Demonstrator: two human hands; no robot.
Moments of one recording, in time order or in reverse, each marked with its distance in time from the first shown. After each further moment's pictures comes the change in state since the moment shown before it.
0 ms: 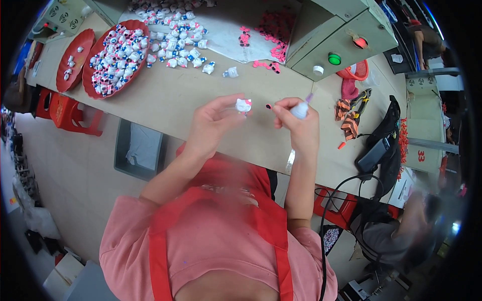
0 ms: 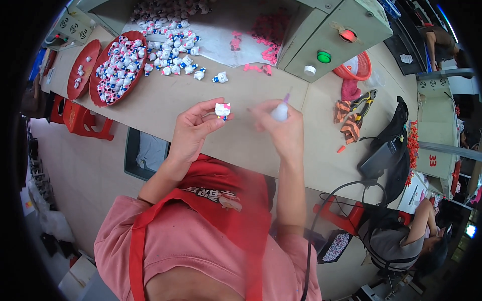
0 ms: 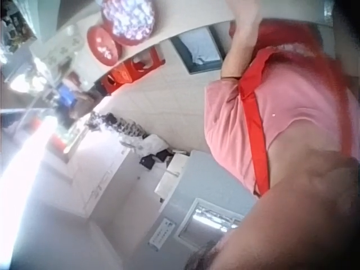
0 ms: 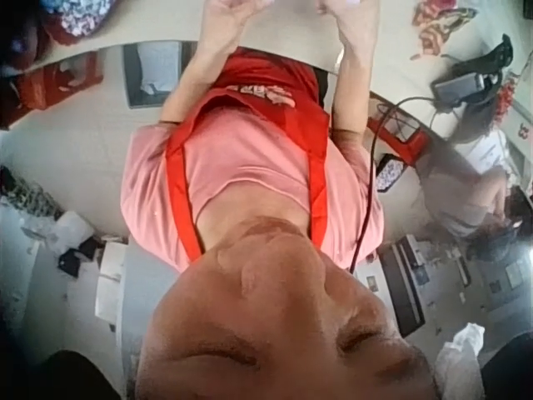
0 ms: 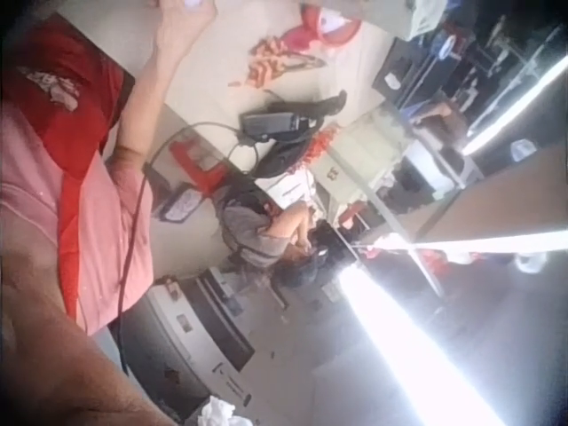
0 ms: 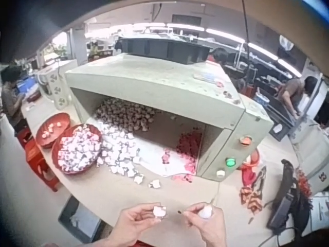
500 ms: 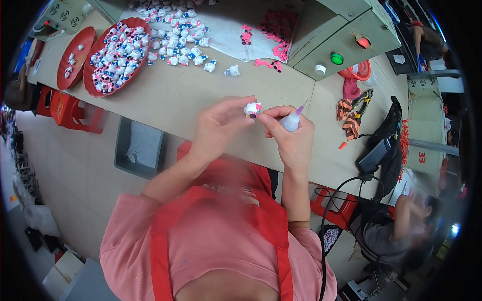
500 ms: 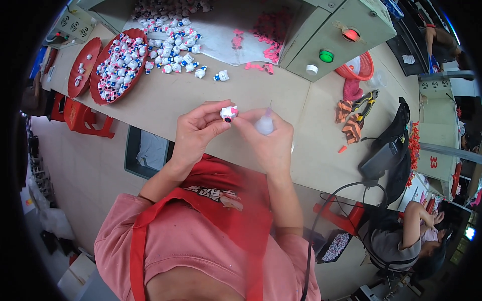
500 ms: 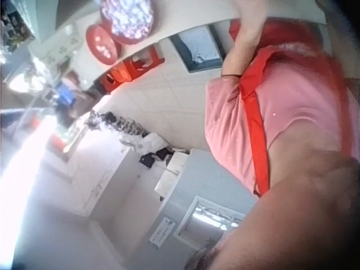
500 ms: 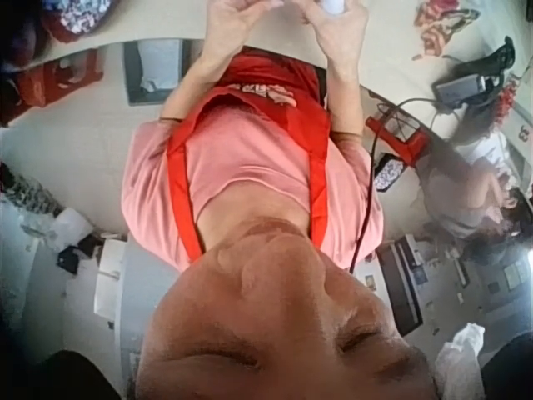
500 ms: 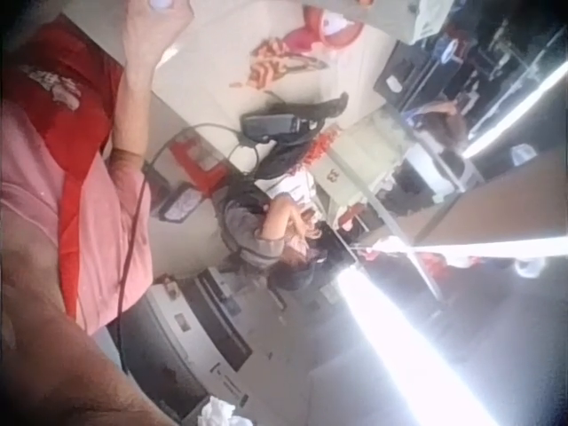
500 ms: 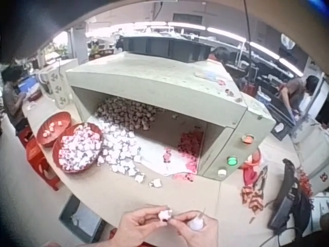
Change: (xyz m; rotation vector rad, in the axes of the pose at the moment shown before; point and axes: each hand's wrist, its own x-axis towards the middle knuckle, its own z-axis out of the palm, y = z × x) left_hand -0.003 -0.001 0.011 0.198 -0.040 0.173; right_hand -0.028 -0.012 0.031 -0.022 0.067 -0.039
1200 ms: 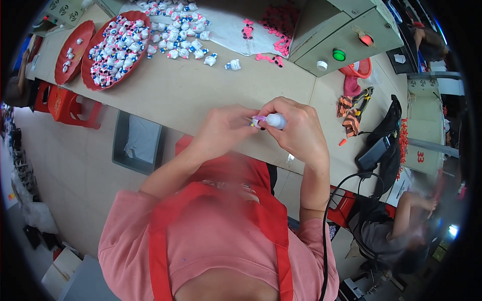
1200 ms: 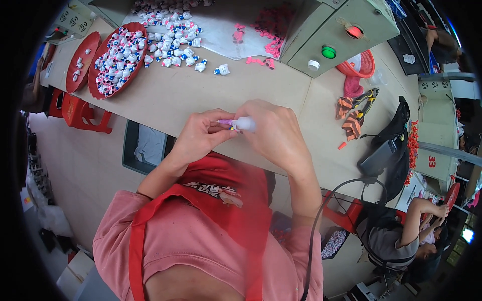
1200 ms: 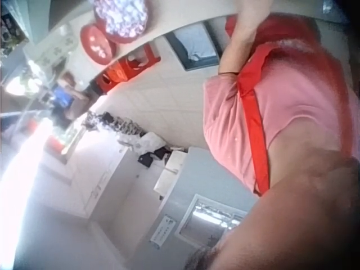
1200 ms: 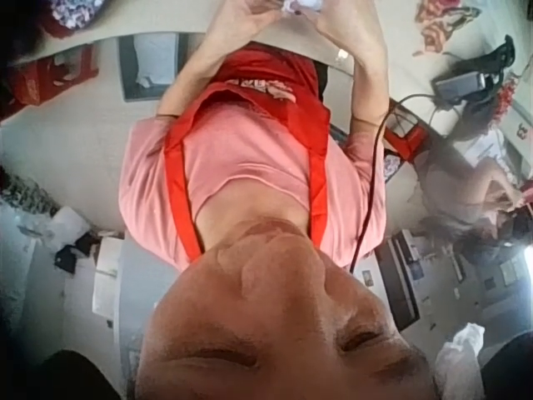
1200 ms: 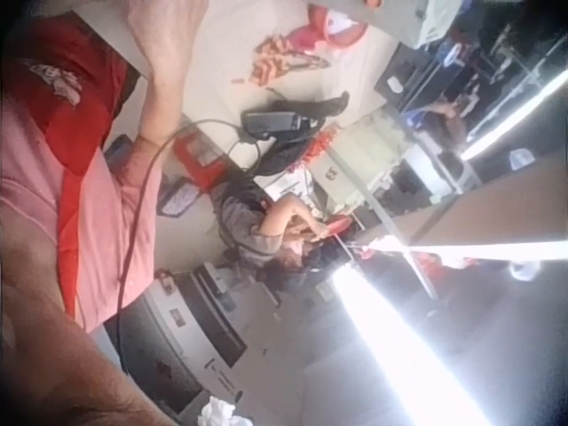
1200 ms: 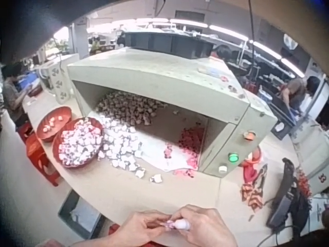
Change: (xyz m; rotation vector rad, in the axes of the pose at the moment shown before) left_hand -0.005 -0.003 -0.003 0.302 -0.143 -0.167; right_hand 0.015 -0.027 -0.018 -0.804 -0.387 -0.459
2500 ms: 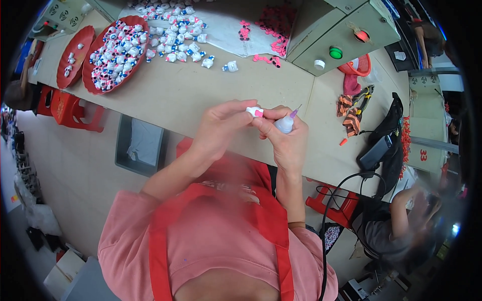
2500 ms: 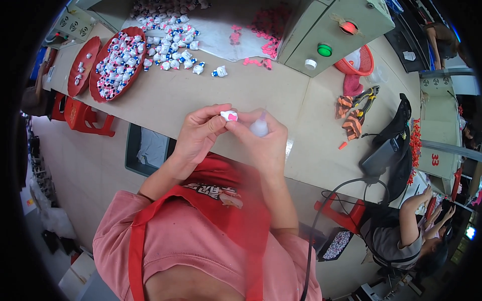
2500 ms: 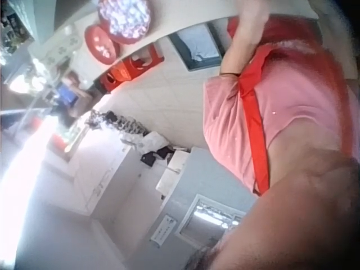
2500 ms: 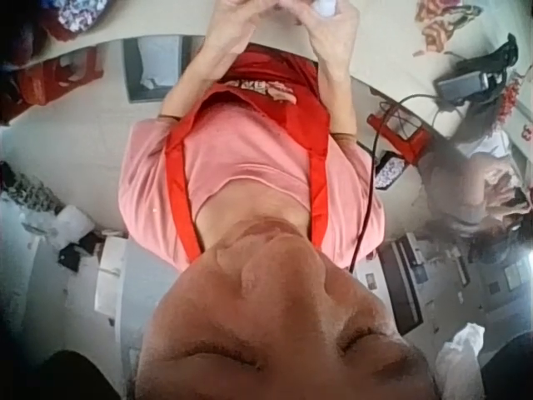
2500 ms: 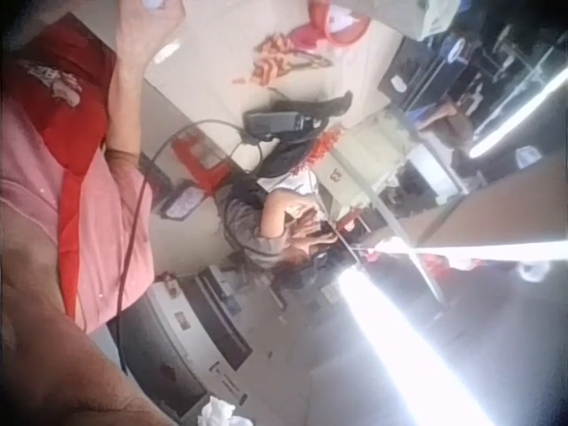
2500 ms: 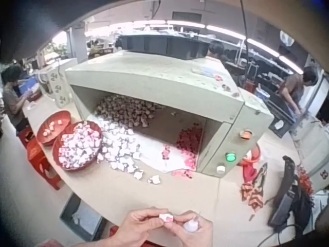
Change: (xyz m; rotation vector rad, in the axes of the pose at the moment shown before) left_hand 0.001 -0.005 0.007 -0.689 0.044 0.028; right_hand -0.021 0.002 0.049 0.921 0.413 0.386
